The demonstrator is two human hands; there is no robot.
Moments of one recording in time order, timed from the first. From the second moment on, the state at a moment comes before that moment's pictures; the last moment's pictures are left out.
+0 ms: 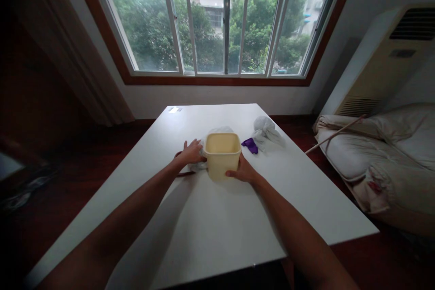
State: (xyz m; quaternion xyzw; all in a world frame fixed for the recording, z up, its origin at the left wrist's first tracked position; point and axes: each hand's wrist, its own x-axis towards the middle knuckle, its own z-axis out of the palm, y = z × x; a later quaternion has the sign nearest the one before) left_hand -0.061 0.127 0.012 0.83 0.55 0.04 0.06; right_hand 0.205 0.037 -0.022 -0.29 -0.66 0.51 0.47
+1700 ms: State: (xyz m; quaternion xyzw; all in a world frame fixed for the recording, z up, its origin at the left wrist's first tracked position) left_hand -0.123 0.049 -0.014 0.70 0.70 0.09 -0.07; right_hand 0.220 0.039 -0.034 -0.34 -0.66 0.43 0.51
